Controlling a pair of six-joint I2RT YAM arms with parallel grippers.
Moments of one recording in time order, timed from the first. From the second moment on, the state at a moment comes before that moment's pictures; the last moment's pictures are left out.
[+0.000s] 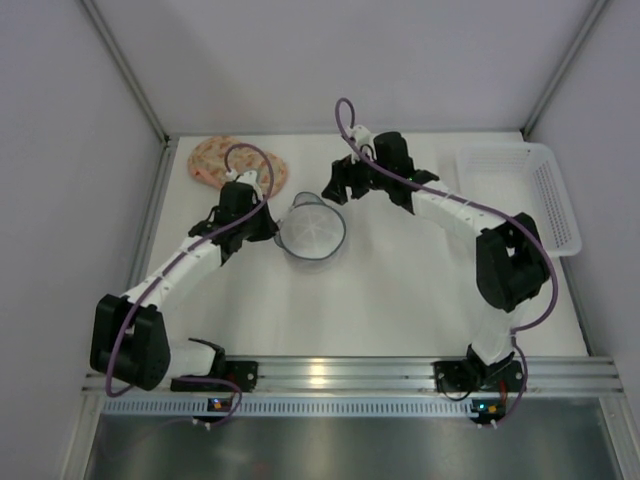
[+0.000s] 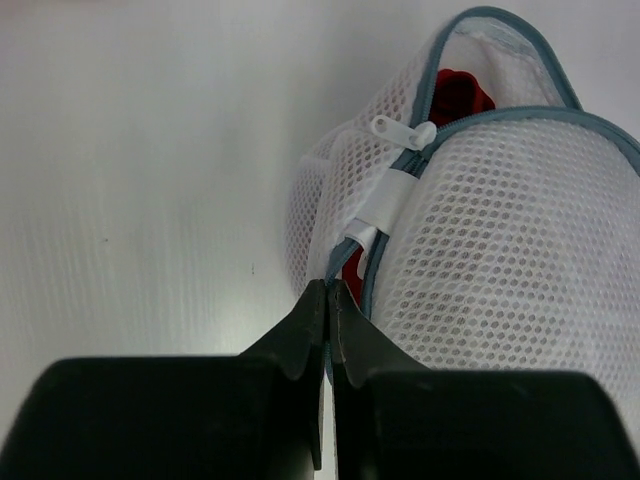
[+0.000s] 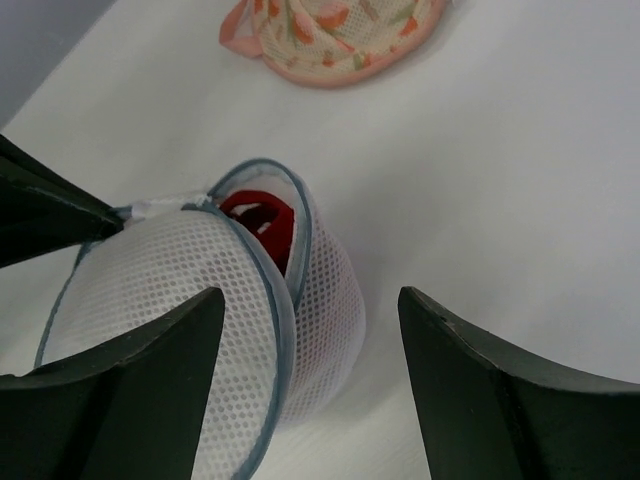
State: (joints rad) left arm -0.32 1.31 0.88 -0.28 0.04 -0.45; right arm 0.53 1.84 1.45 -0.07 -0.48 0.10
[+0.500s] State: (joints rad) left arm -0.32 1.50 0.98 -0.23 0.41 -0.27; right arm 0.51 1.63 1.10 0.01 -0.33 0.29
